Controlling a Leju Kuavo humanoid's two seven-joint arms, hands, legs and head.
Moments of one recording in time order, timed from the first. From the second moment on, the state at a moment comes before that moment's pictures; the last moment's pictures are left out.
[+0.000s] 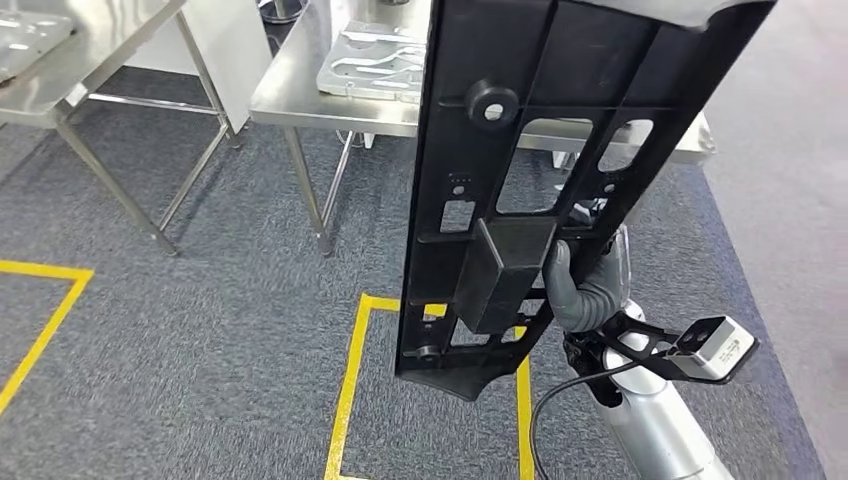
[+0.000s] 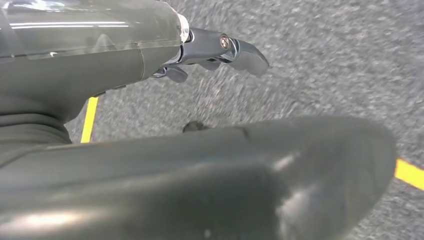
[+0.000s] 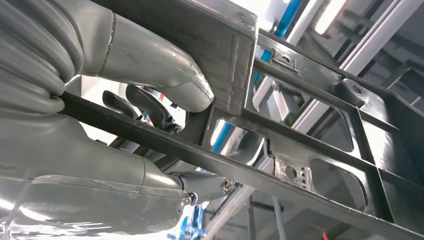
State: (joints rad) left arm -0.10 -0.06 1.21 -0.22 -0.92 -0.02 -0.24; right arm -0.32 -0.24 0.37 -1.80 -0.20 0.10 -0.65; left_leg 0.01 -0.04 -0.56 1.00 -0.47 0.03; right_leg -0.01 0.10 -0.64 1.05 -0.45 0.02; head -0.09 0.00
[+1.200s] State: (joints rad) left arm -0.09 -0.05 1.21 -0.22 -0.92 -0.06 -0.24; right arm -0.30 -0.23 0.36 -1.80 -0.17 0.09 -0.65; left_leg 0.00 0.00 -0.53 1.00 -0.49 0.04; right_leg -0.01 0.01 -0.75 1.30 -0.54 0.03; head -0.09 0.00
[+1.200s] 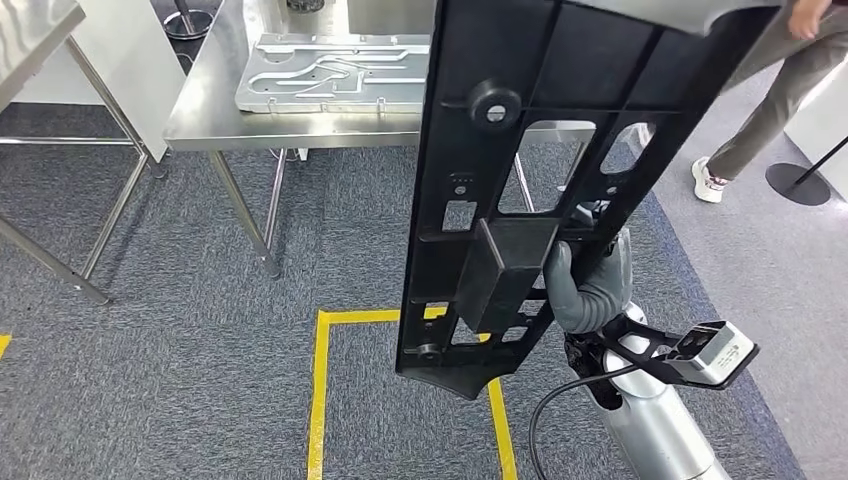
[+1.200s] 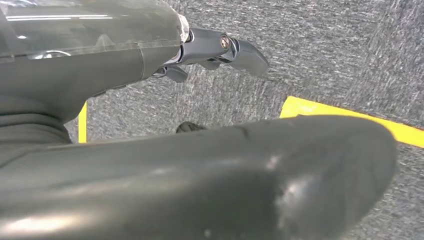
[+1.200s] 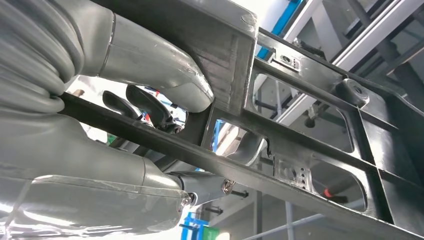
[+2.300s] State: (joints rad) left arm -0.09 -0.04 1.21 -0.22 -0.92 -0.07 -0.26; right arm -0.31 -0.23 0.34 -1.81 -0.16 0.09 -0.65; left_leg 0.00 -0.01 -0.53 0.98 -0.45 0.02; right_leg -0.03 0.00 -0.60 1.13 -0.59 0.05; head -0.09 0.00
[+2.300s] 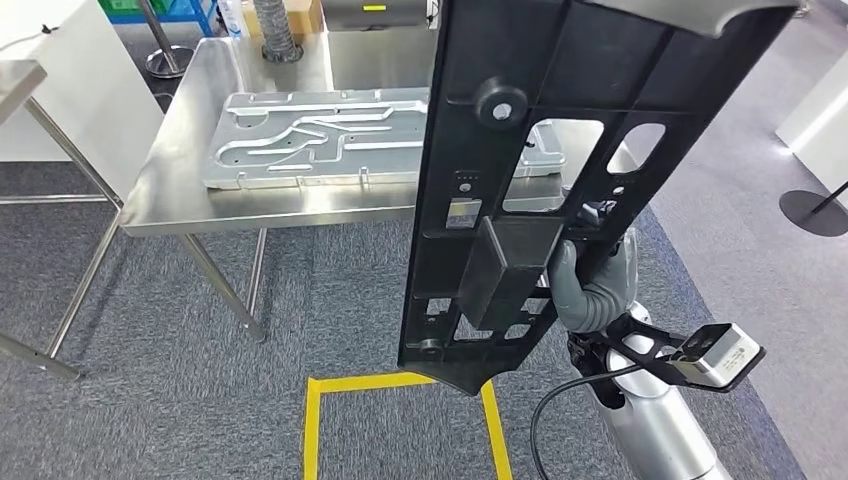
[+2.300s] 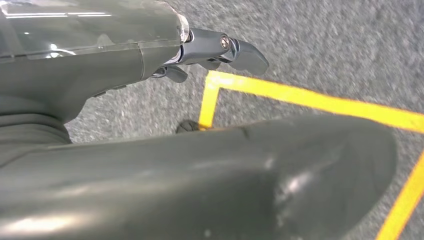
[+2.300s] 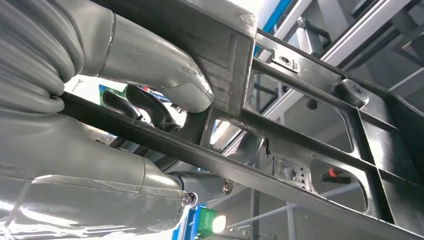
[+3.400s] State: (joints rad) left arm -0.09 -0.04 1.21 -0.22 -0.91 -0.08 -0.28; right arm -0.30 -0.23 0.29 -1.75 -0.03 -0.04 -0.65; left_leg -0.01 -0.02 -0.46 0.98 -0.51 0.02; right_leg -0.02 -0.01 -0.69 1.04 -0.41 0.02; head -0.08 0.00
